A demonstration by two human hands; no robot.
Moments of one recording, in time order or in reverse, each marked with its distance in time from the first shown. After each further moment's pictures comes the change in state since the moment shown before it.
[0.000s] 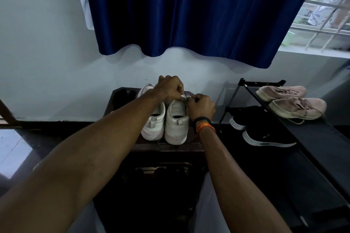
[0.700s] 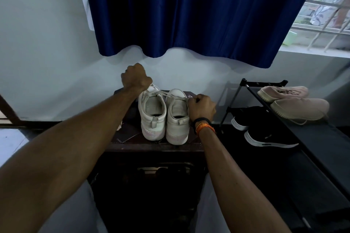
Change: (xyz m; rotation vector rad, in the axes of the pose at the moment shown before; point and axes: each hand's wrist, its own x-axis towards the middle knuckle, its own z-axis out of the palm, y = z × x) left_hand -0.024 -0.056 -0.039 -0.044 0.422 -0.568; right_hand -0.003 -0.003 0.001 0.015 0.031 0.009
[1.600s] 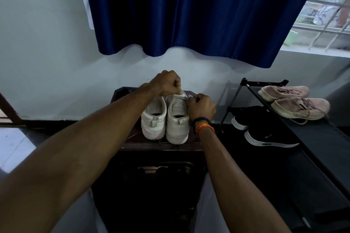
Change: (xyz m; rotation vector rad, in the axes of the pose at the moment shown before) left_hand -0.016 0.046 0.021 -0.050 -0.470 0.482; right_hand -0.003 -0.003 0.001 -0.004 0.005 0.021
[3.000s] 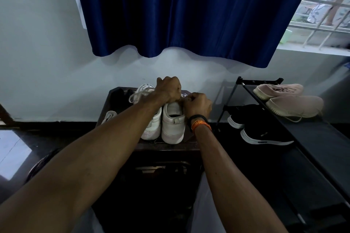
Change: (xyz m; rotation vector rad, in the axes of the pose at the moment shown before) left_hand 0.002 0.027 0.034 0.162 0.063 -0.076; right_hand 0.002 -0.002 -0.007 -0.003 -0.037 -0.025
